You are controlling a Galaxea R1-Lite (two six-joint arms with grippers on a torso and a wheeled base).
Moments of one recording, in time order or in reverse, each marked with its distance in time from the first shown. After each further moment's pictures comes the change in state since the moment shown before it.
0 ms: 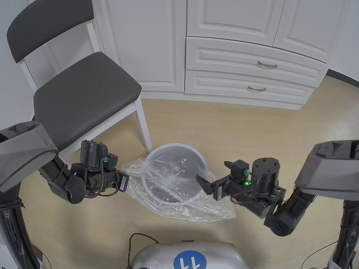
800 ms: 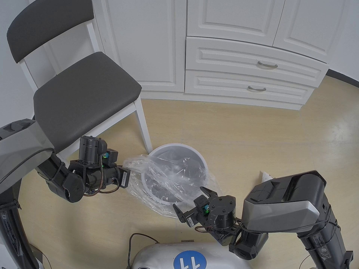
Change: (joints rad) left arm -0.014 -0.036 -0.006 -0.002 -0.020 -0.040; right arm 0.193 0.355 -0.148 -0.161 -0.218 -0.153
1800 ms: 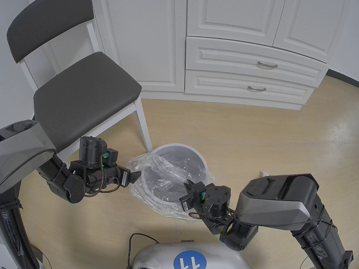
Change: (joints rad) left arm 0.002 0.013 0.004 -0.041 0.004 0.009; right arm -0.035 0.070 -0.195 0.000 -0.051 0.037
